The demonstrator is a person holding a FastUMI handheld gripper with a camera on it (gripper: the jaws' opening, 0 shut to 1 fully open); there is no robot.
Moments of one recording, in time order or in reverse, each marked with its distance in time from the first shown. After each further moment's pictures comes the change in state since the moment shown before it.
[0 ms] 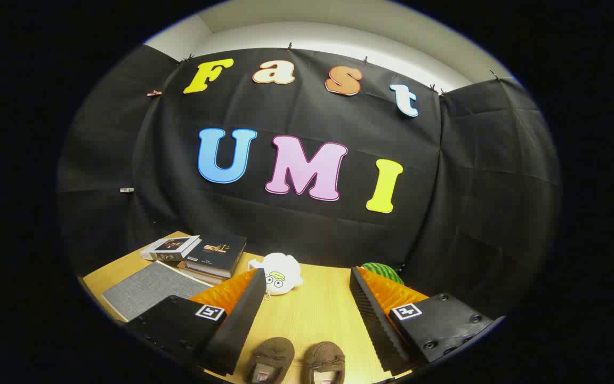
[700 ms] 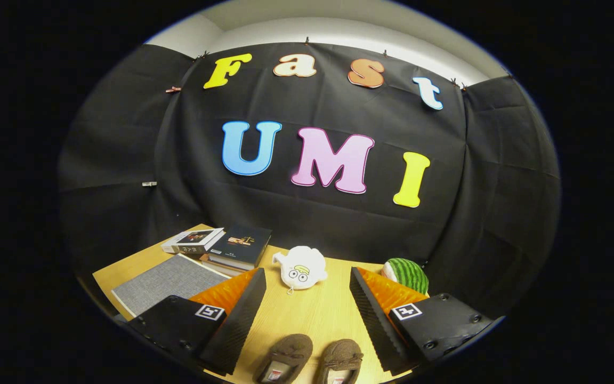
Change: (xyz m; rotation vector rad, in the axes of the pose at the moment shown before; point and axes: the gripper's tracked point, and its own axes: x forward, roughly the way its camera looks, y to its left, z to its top) arm 0.003 0.035 -0.014 0.016 0.052 0.146
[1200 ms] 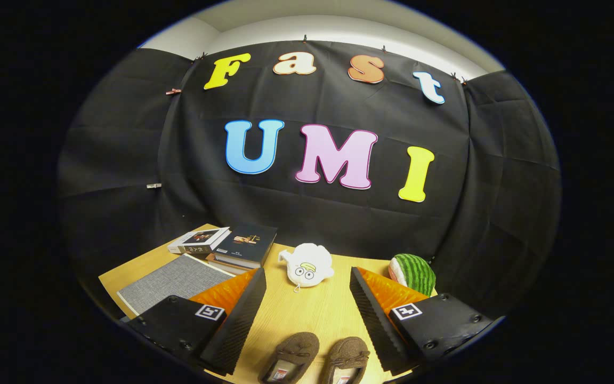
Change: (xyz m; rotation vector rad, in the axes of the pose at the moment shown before) arm 0.001 0.001 -0.003 0.022 0.015 0.024
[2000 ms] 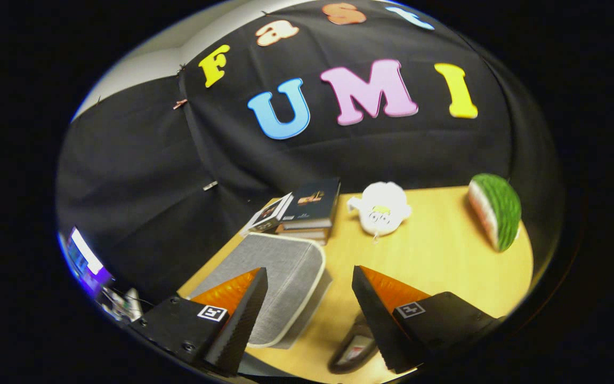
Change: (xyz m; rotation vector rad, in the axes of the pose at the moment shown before) arm 0.001 0.081 -0.081 0.466 0.354 0.447
